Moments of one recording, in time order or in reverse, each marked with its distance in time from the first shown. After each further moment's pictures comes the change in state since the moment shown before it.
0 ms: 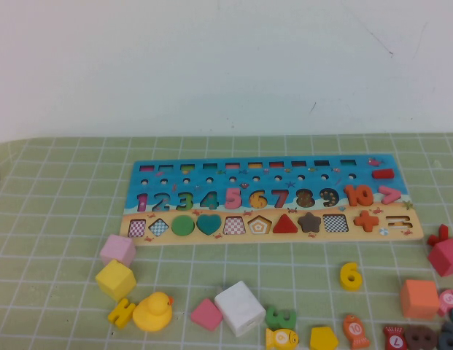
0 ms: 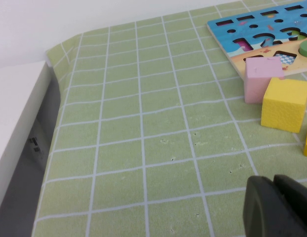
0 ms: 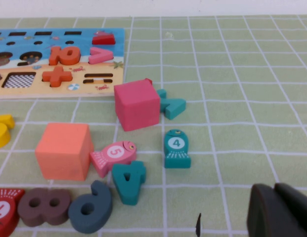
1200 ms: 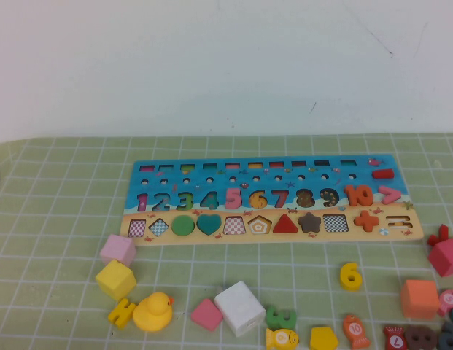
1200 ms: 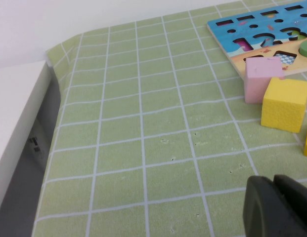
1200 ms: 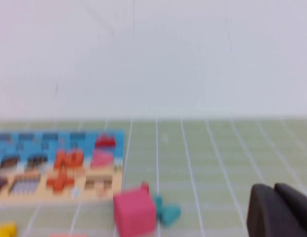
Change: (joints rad) right arm 0.000 0.000 0.011 -0.005 -0.269 0.000; left arm 0.000 0.000 0.000 0.000 0.000 0.000
